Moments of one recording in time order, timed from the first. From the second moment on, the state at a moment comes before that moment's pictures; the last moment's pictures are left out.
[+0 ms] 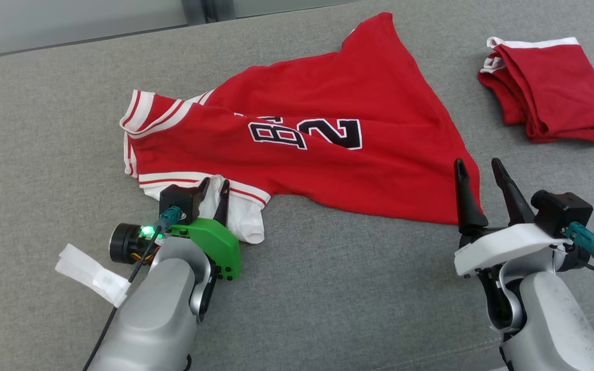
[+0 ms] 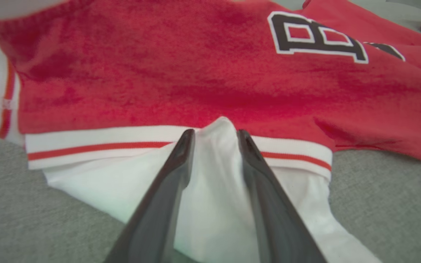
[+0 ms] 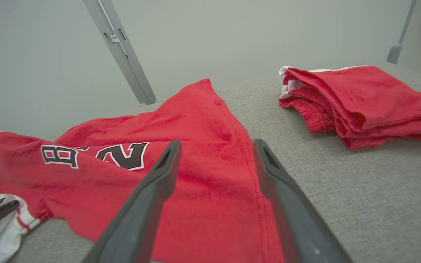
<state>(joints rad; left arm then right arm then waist) -0.64 0.05 -0.53 0.94 -0.45 0.02 -0.26 -0.27 -0.05 0.02 0.26 0.30 0.13 -0.18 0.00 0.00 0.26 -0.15</state>
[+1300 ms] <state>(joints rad) -0.09 0.06 -0.31 0.42 -0.37 0.09 -0.26 -0.12 -0.05 -0.03 0.25 0.24 0.13 -0.14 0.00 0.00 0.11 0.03</state>
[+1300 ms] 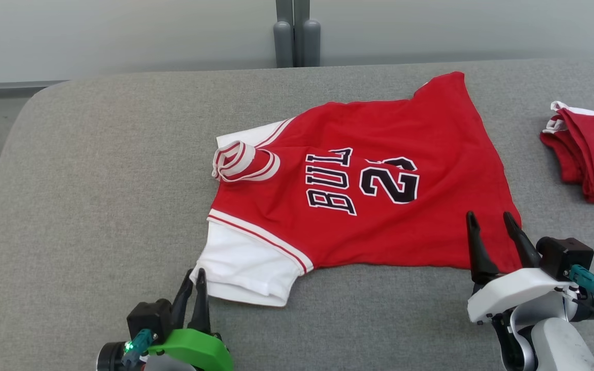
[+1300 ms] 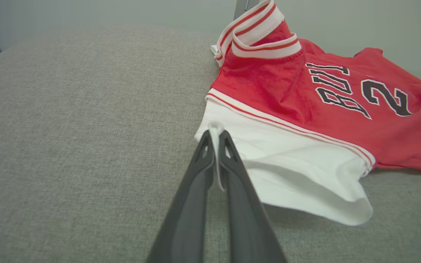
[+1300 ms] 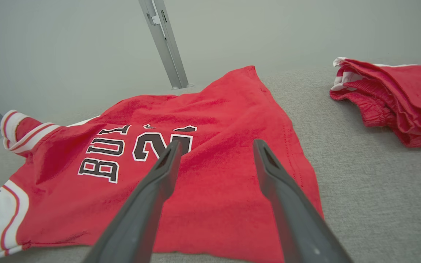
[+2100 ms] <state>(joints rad) -0.03 0.06 -0.21 0.28 -0.30 0.04 -0.26 -0.11 -0.05 0.00 0.21 0.22 0.13 -0.23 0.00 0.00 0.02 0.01</state>
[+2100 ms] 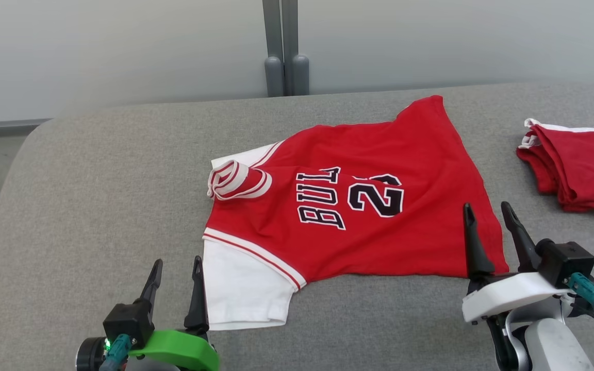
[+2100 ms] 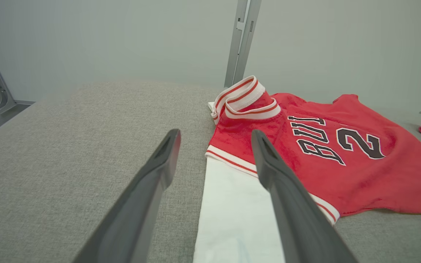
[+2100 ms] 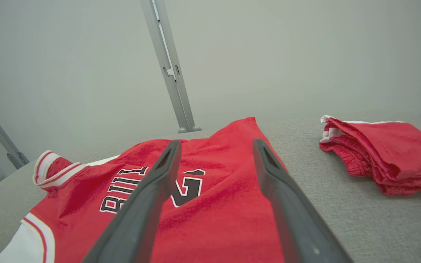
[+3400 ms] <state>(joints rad) -0.01 0.05 -0.22 0.33 -0.33 0.04 -0.24 -0.09 -0.05 0.04 0.27 0.21 0.13 -0.26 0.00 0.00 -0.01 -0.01</state>
